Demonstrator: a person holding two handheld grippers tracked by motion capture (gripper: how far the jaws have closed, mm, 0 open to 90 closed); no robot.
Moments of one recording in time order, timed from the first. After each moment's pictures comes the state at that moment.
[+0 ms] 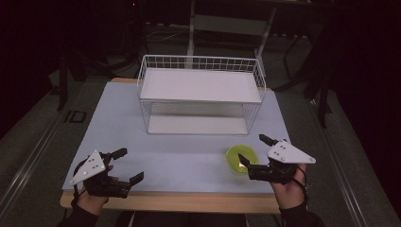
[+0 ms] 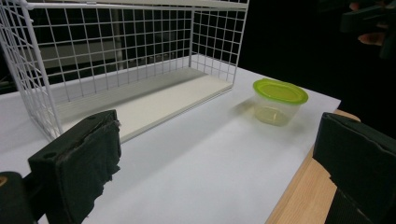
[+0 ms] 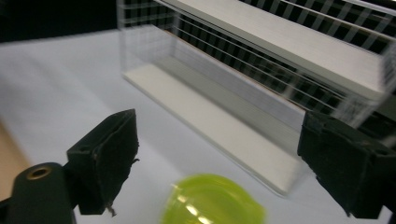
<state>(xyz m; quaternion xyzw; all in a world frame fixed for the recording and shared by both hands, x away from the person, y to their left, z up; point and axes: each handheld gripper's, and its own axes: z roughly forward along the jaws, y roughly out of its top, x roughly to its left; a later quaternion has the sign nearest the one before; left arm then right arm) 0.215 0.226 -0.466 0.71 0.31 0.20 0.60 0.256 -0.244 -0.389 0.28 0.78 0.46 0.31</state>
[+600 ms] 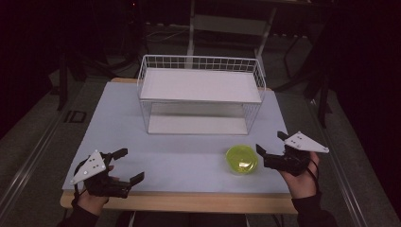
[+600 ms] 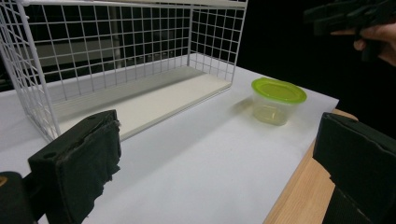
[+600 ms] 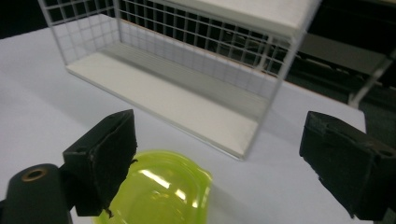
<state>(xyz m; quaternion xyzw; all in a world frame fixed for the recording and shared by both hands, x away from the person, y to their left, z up) 0.215 0.226 -0.466 0.71 0.31 0.20 0.59 0.285 -0.289 -0.408 0.38 0.75 0.45 0.30</state>
